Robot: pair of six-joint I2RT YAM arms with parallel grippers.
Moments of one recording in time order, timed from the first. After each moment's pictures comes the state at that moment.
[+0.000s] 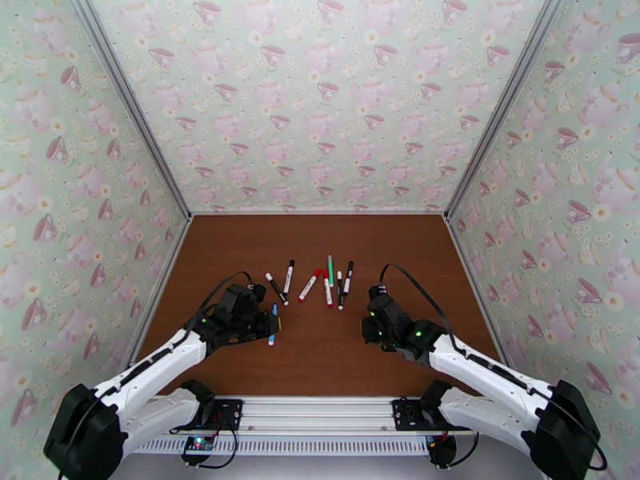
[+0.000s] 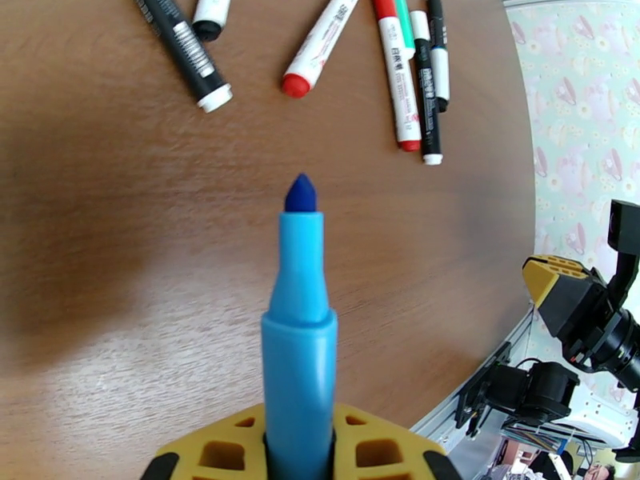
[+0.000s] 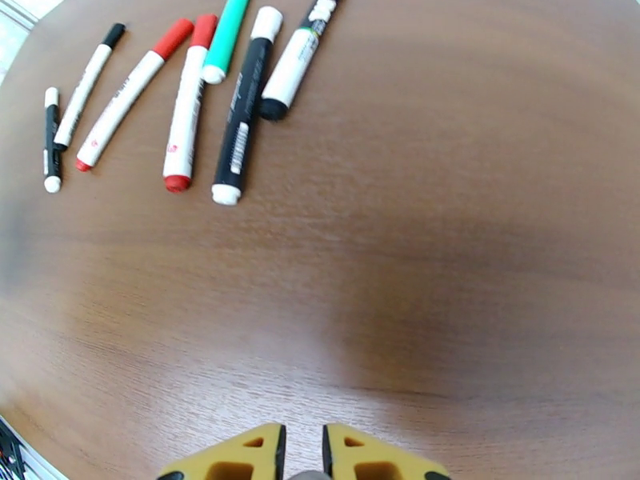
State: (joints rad) left arm -0.49 1.04 0.53 -0.42 0.37 -0.72; right arm 0.75 1.04 0.59 -0.56 0.15 0.61
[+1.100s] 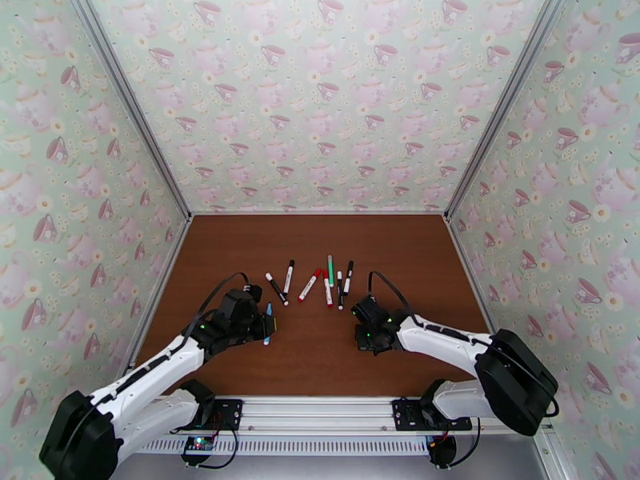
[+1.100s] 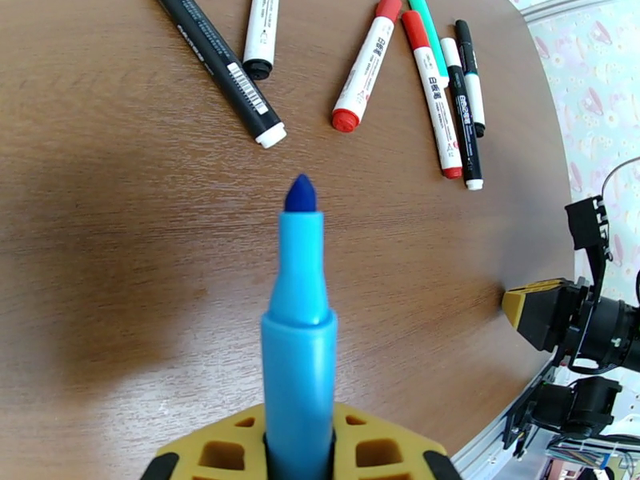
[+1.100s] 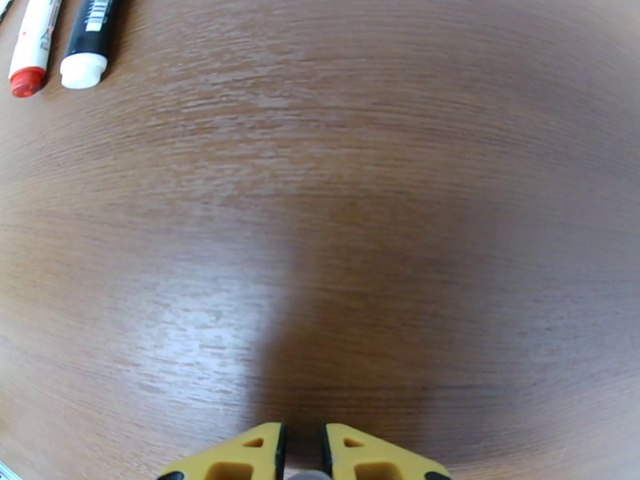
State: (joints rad) left arm -0.54 1.00 0.49 -0.37 0.20 -0.66; right arm 0.74 1.36 0.62 -0.55 0.07 0.68
